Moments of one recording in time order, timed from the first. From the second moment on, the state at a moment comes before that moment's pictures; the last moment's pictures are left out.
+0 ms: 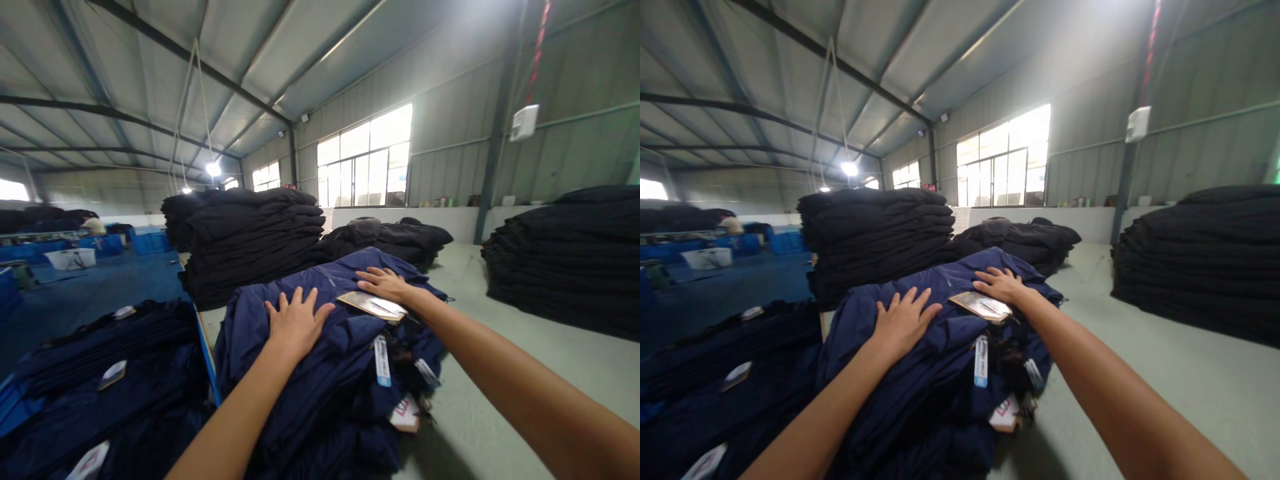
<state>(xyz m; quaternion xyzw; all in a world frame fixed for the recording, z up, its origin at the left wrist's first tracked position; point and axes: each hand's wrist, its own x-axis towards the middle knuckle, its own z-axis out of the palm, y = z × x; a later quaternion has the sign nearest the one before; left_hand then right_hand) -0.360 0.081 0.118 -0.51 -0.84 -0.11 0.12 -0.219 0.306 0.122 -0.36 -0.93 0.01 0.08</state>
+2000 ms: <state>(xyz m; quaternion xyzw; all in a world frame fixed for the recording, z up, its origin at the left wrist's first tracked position) 0.131 0.080 0.066 -0.96 -0.16 -0.21 -0.11 0.366 0.017 0.072 -0.71 -0.70 -0.06 0.04</state>
